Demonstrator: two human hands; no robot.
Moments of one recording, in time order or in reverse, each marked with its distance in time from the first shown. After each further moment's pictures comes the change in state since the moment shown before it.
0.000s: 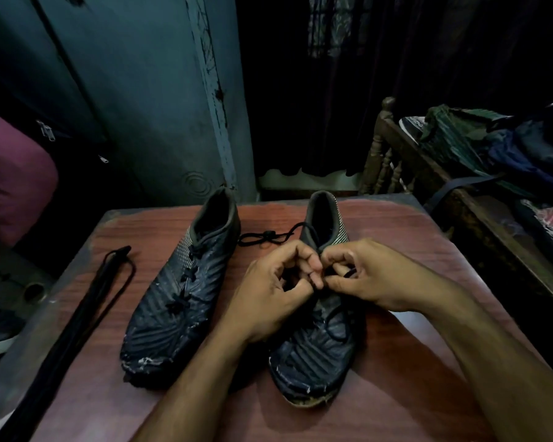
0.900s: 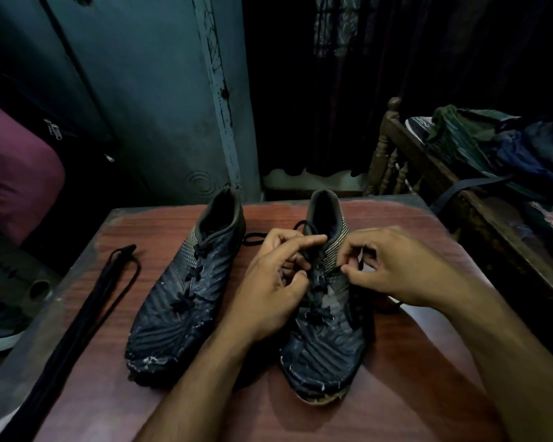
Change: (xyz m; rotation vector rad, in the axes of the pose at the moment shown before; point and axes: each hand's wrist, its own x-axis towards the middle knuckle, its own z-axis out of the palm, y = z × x) left_hand 0.004 -0.013 -0.005 0.090 0.094 0.016; right_hand -0.005 0.006 -0.011 -0.112 0.145 0.016
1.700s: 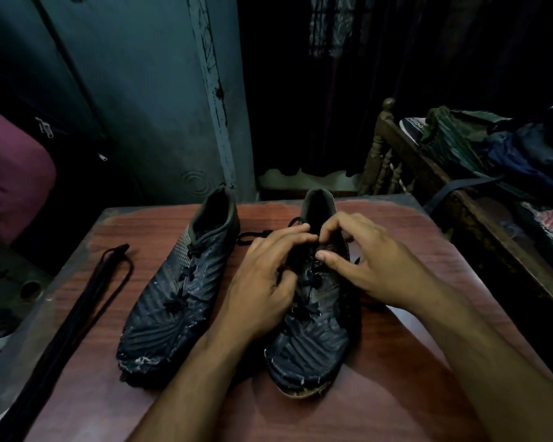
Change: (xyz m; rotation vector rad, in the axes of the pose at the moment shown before) left_hand 0.000 -0.002 -0.004 0.381 0.023 0.129; right_hand 0.006 0.002 0.018 0.068 0.171 -0.054
